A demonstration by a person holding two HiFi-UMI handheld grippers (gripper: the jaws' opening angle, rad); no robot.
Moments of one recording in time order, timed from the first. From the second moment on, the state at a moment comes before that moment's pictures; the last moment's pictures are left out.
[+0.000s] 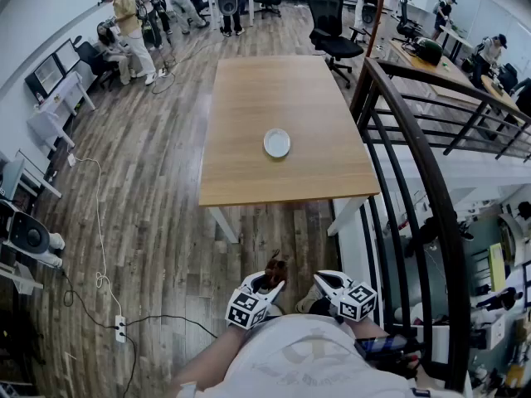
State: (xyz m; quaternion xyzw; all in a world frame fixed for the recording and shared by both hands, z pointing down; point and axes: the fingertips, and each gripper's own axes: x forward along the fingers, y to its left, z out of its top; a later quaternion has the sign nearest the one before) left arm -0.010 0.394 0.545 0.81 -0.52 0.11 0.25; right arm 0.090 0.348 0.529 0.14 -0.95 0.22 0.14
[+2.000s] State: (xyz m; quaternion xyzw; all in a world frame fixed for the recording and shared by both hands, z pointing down) left arm 0.044 0.245 0.536 0.80 -0.52 0.13 0.26; right arm 0.113 0.202 0.538 0.08 -0.96 0.21 0.13
